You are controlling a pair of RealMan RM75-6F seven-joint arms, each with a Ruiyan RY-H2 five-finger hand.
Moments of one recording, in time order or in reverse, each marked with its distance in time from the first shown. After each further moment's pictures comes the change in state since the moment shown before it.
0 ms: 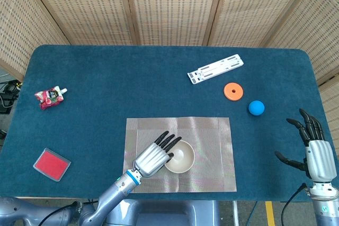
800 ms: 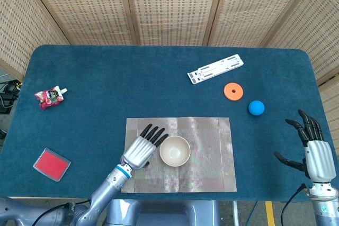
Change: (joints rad) left arm 0.022 0.101 0.008 -0.091 -0.164 0.089 0.100; right arm -0.001 -0.001 -0.004 -0.005 -0.003 -0.006 -0.026
